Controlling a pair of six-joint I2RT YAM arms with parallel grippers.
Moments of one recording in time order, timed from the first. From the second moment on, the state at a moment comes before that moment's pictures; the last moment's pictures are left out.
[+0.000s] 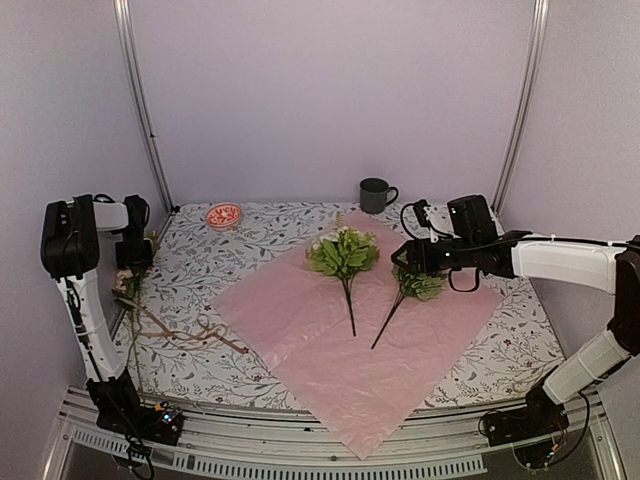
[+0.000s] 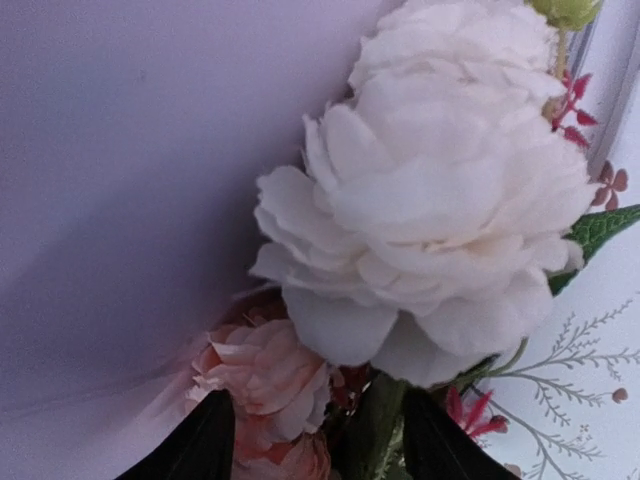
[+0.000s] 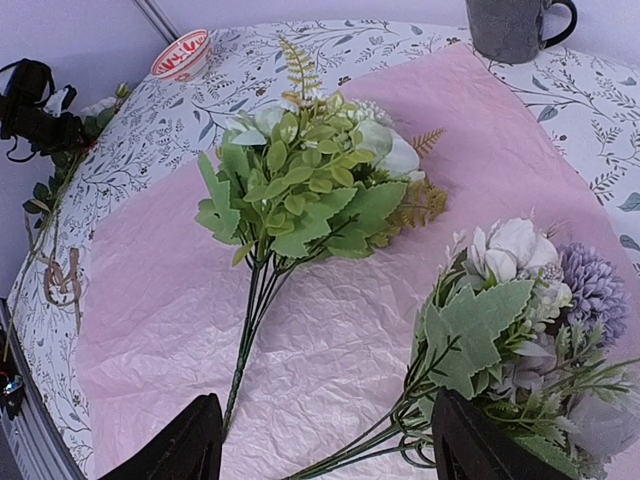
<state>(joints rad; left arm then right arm) 0.23 2.13 1.49 -0.59 -0.43 -0.20 0.52 1.47 0.92 -0.08 -0.22 0.26</state>
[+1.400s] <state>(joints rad) 0.16 1.65 1.35 -0.29 -0.26 -0.12 0.52 1.50 0.99 -0.14 -0.25 0.22</state>
